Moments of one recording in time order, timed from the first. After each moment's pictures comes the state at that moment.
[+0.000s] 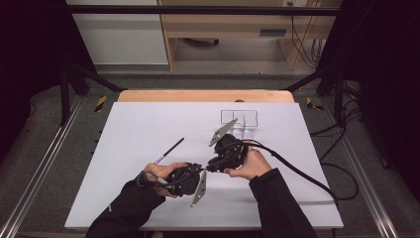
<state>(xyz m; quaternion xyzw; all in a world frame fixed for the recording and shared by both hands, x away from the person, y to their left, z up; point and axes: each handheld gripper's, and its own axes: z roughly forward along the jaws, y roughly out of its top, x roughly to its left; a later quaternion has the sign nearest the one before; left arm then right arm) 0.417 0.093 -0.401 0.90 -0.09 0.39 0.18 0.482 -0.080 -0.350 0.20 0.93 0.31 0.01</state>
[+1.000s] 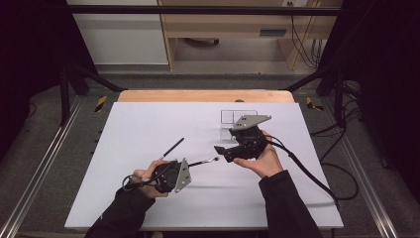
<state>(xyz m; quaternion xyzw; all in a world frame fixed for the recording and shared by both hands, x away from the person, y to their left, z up) 0.431 0.132 -0.412 0.91 0.07 0.34 0.25 0.482 -0.121 -0.336 0.29 0.84 0.43 0.16</state>
